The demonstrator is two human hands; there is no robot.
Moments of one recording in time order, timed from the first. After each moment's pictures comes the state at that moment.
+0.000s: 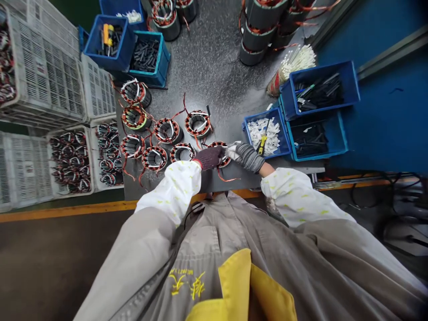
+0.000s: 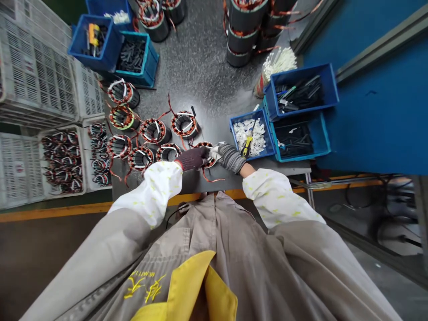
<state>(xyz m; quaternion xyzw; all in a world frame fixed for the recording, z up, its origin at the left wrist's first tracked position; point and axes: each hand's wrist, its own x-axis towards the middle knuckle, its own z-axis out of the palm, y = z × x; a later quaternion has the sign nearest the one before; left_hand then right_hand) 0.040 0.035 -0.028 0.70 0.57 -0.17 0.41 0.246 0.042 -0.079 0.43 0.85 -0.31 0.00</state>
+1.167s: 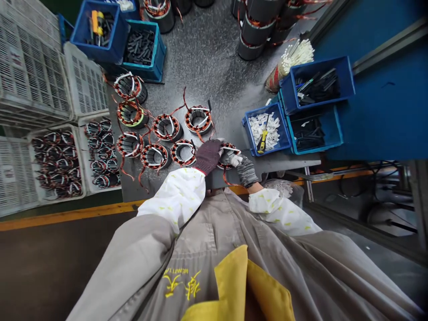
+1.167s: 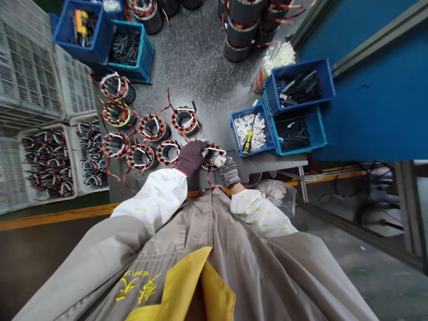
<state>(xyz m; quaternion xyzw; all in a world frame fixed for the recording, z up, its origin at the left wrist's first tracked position) 0.035 0.009 -0.051 0.73 0.61 -0.03 0.29 0.209 -0.043 -0.107 0.63 0.51 -0.50 -0.30</state>
